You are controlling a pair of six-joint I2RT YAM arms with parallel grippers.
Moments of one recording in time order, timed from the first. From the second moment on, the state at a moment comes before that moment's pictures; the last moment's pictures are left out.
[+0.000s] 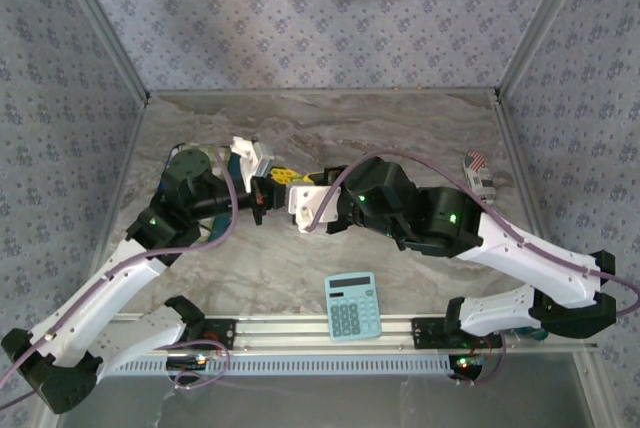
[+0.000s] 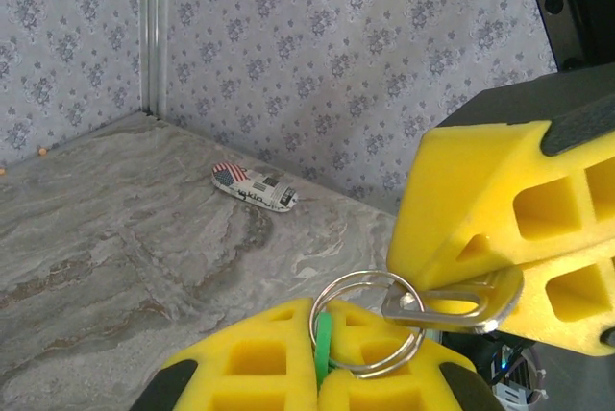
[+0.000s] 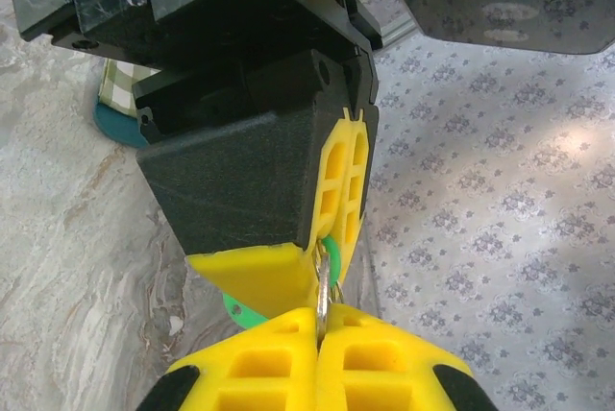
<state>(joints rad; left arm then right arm) -0.67 0.91 0.98 -0.20 0.58 -0.16 1.24 1.26 1.55 -0.74 0.29 -0.80</state>
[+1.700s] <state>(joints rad) -0.68 0.87 0.97 -0.36 0.66 -0.09 1.34 1.25 1.50 -0.74 0.27 -0.75</state>
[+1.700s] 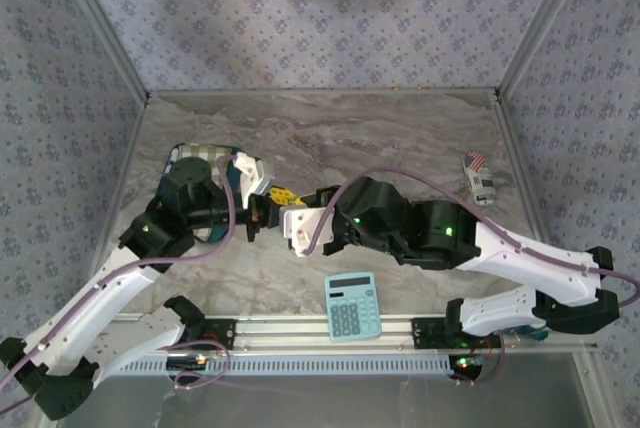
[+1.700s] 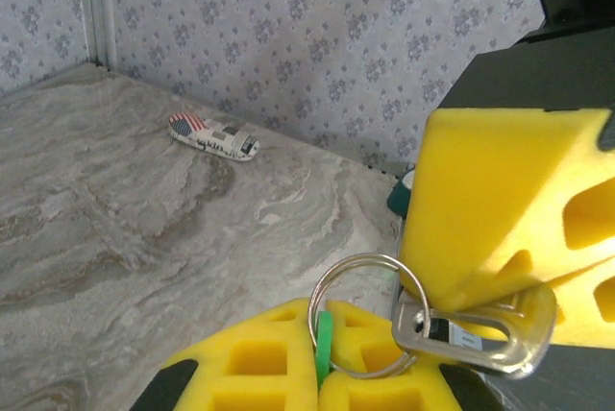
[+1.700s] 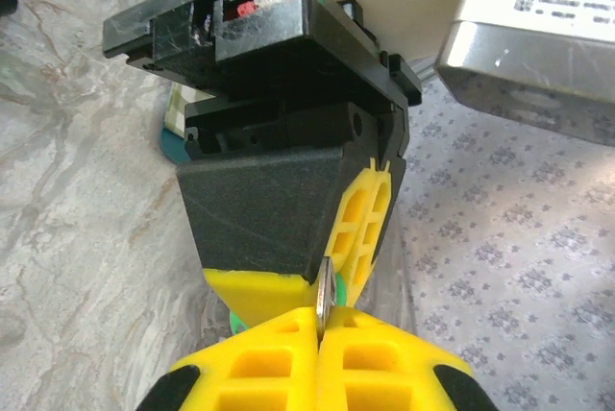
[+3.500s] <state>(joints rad) -0.65 0.86 0.94 -0.49 0.53 -0.14 1.36 1.26 1.24 -0.38 0.43 -0.81</state>
